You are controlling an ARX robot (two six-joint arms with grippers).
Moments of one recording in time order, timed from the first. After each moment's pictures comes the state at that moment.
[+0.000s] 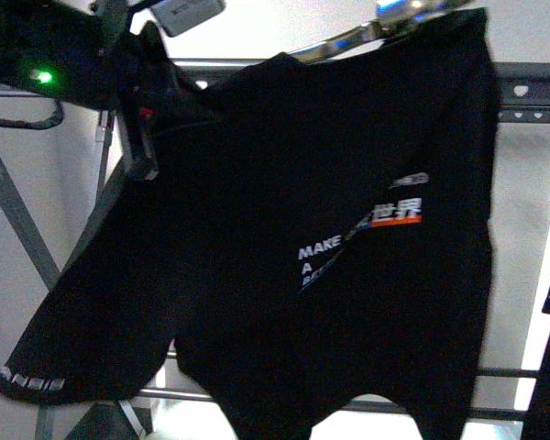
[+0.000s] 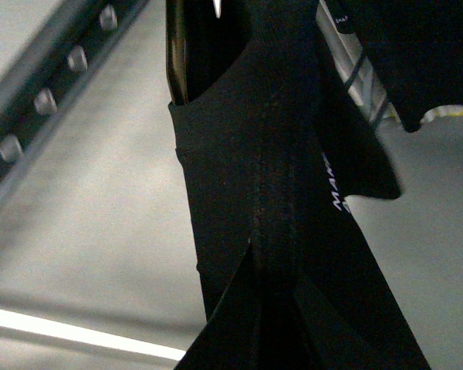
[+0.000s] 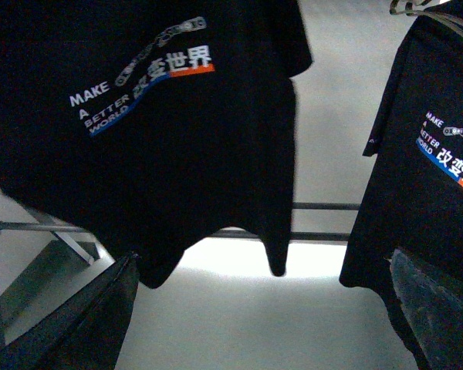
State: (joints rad) left arm -0.17 1.68 1.43 0.11 0.57 1.12; right arm 0.00 0.00 0.01 0.00 0.00 0.00
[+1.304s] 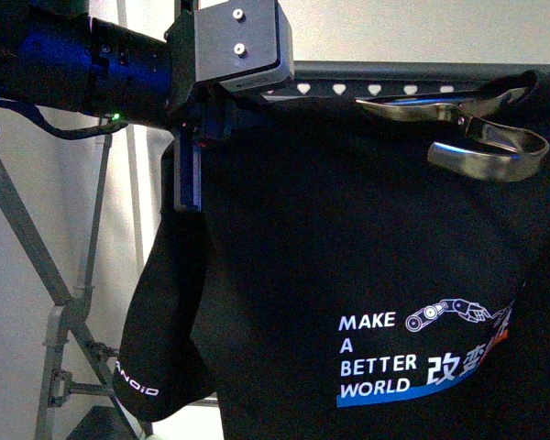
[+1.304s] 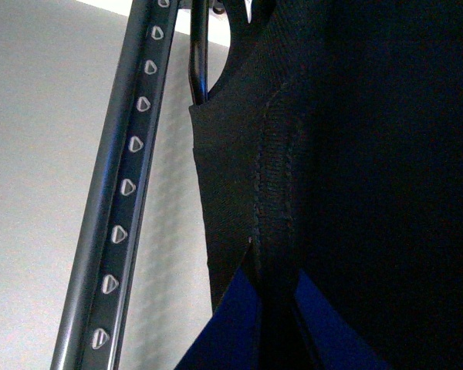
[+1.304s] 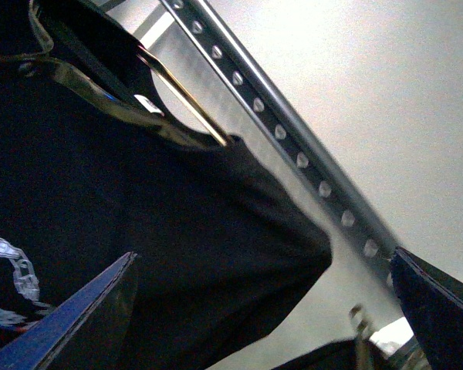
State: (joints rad) left arm -0.22 1.73 1.40 0.25 0.60 1.44; right arm -0.34 1.12 0.80 0.46 -0.81 -0.89
